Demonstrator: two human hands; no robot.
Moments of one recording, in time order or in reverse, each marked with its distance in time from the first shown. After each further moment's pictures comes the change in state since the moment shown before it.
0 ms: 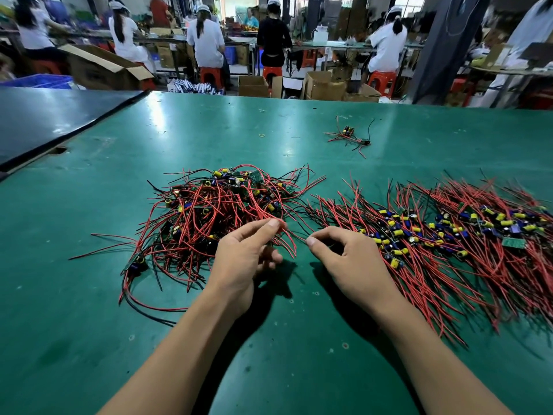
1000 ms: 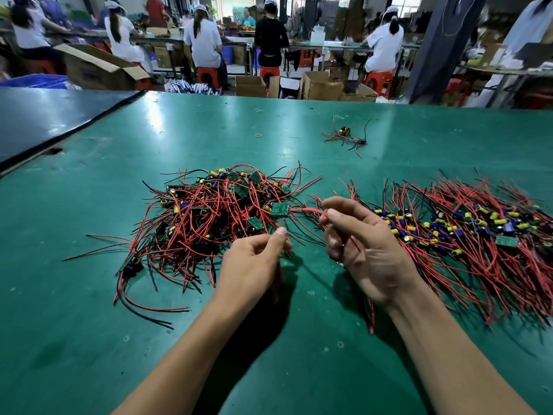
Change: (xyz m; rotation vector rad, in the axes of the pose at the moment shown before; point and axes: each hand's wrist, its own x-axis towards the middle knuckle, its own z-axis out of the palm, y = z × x) left_hand -0.018 0.000 0.010 0.639 0.028 0.157; right_hand 0.006 -0.020 -0.025 1.046 -0.178 0.202
